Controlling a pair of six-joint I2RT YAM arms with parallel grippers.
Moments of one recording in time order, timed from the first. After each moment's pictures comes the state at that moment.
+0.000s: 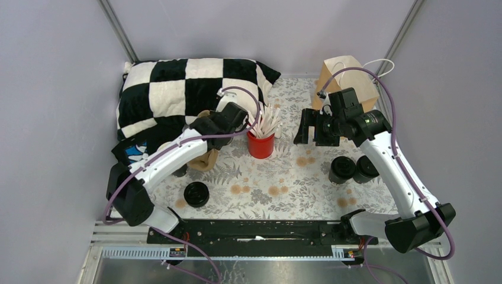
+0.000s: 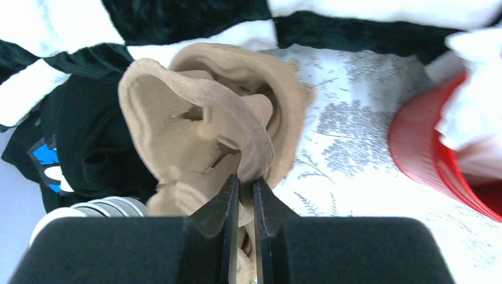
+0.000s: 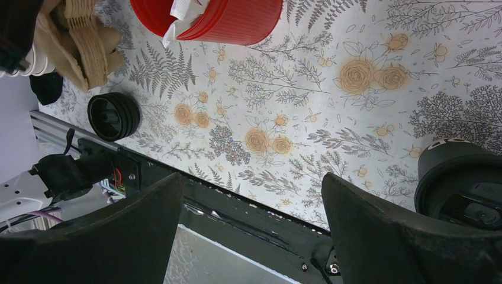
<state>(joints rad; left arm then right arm) -0.71 1.49 1.31 -0.78 -0.68 -0.39 0.38 1.25 1.37 -1.06 -0.26 0.41</state>
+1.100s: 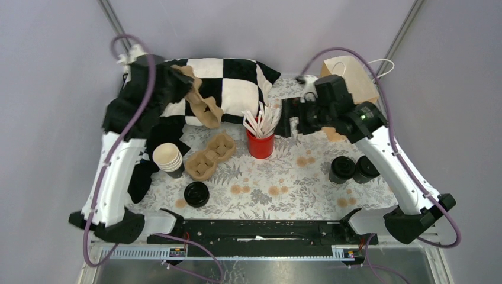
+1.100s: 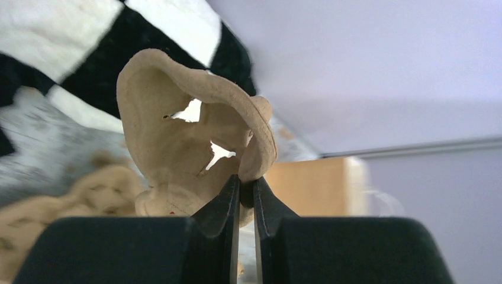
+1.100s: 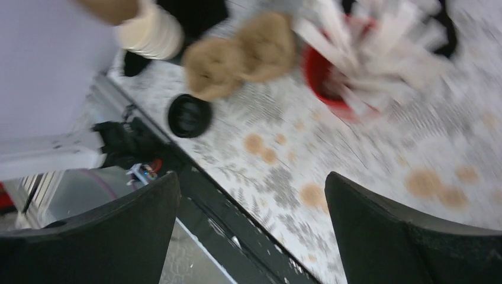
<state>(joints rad) -0.40 1.30 1.88 -0.97 -0.30 -0.93 0.58 1.32 1.62 -1.00 -0.25 0.37</state>
